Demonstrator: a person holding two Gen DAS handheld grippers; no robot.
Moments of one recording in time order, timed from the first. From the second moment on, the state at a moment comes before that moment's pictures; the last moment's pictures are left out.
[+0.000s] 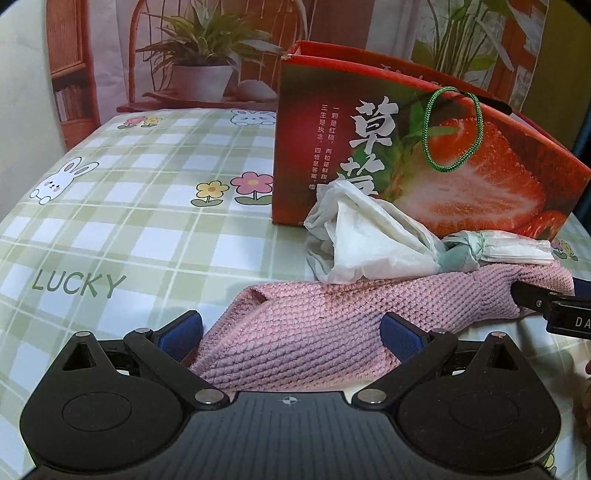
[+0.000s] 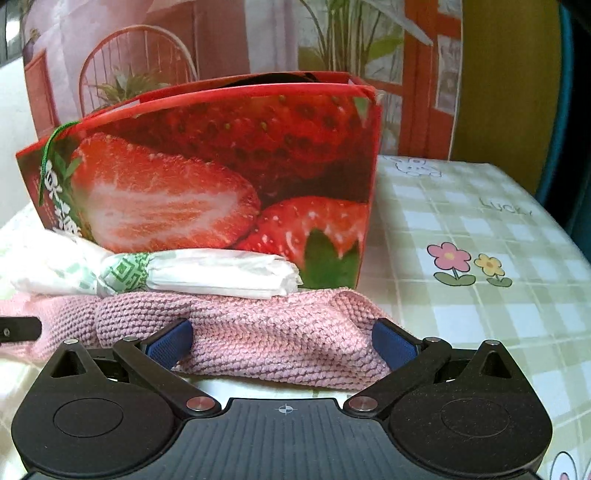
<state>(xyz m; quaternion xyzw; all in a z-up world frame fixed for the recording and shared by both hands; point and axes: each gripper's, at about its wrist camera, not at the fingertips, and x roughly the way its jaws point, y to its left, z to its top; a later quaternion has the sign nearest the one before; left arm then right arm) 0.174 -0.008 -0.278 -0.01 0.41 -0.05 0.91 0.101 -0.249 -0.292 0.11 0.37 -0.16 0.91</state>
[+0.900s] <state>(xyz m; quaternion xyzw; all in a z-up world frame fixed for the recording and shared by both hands) 0.170 -0.005 -0.271 -0.02 0.42 -0.15 0.90 0.086 -0.232 -0.280 0.11 0.38 -0.11 0.91</state>
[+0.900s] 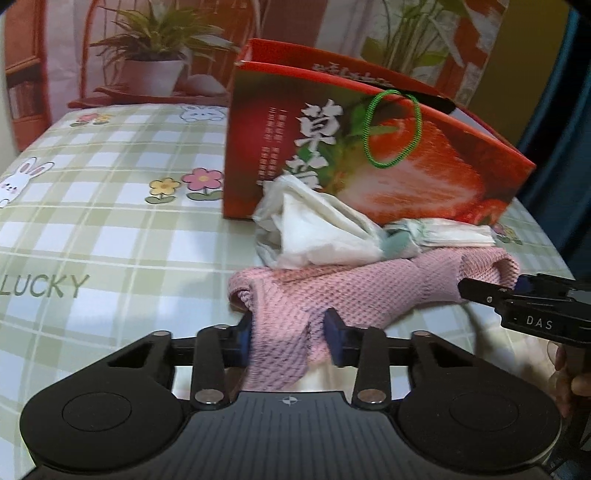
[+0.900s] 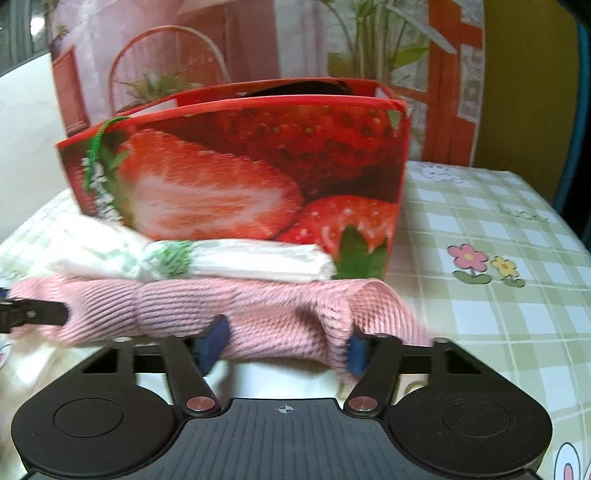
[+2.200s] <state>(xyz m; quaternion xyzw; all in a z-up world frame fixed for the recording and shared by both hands) 0.153 0.024 -0.284 -0.10 0.41 -0.16 0.89 0.073 -0.228 -0.285 0.14 0.34 -0.12 0.92</state>
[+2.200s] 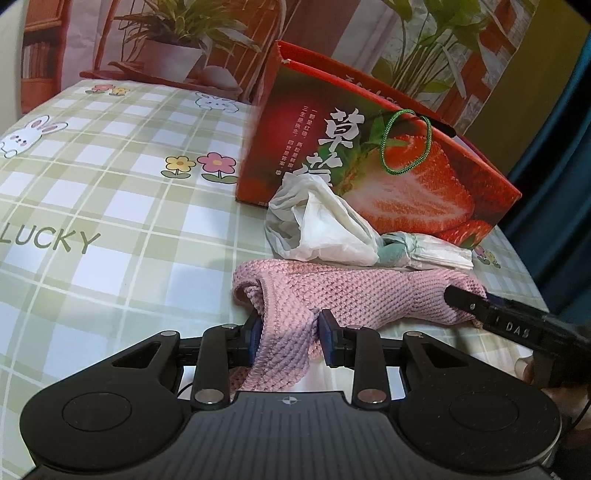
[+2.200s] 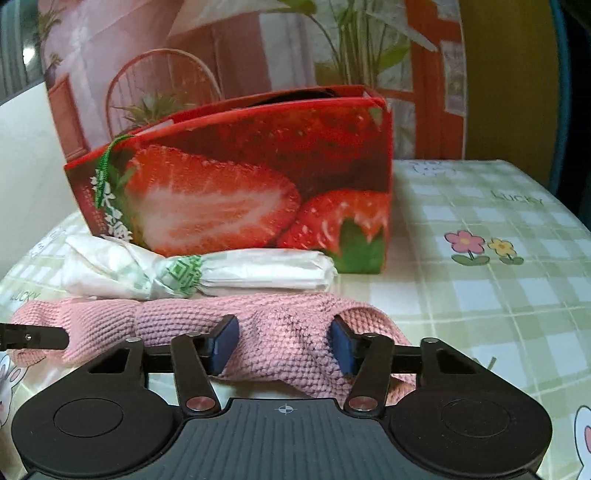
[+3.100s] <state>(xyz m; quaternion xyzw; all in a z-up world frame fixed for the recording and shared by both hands) 0.149 0.019 -0.277 -0.08 0.40 -0.15 0.90 0.068 -0.213 -0.280 0.11 0.34 -0.05 0.93</state>
